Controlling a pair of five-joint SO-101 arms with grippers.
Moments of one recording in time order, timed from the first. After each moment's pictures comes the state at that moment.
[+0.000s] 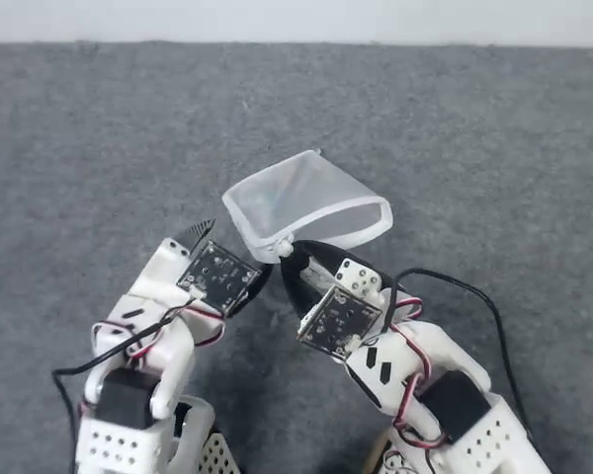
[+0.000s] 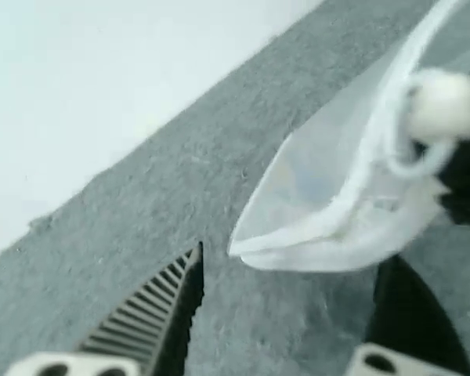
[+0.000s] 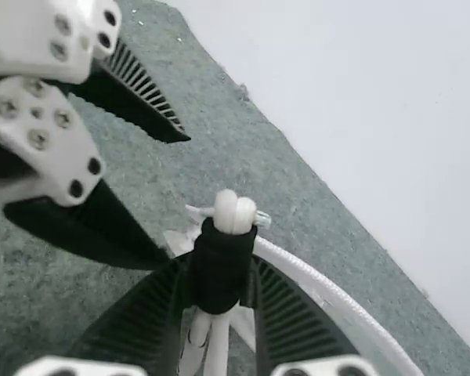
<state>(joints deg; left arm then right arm) 6.2 -87.7 73.0 55.1 -25.3 -42.5 -83.0 68.0 41.3 27.6</state>
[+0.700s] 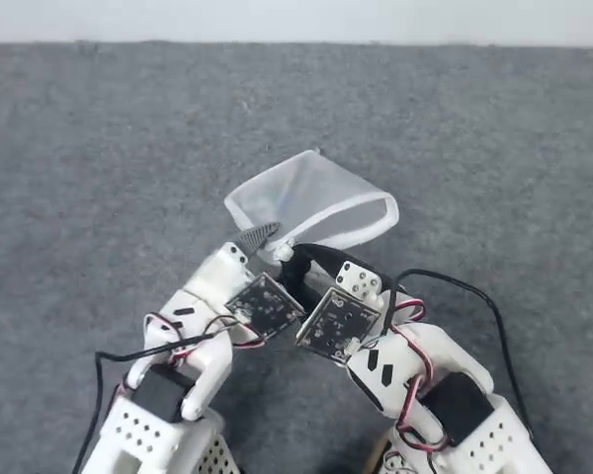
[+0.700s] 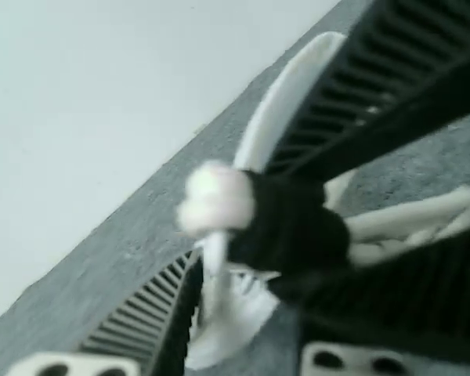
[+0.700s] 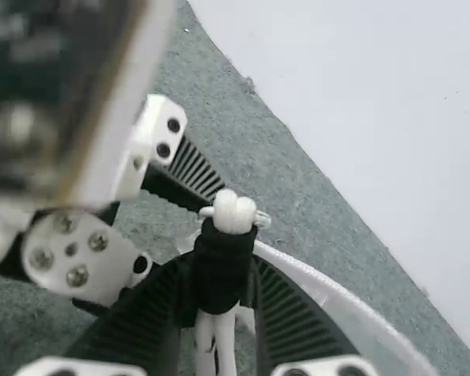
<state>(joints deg) 22.2 -87.7 86.1 35.5 -25.3 -43.0 -83.0 67.3 42.9 28.5</state>
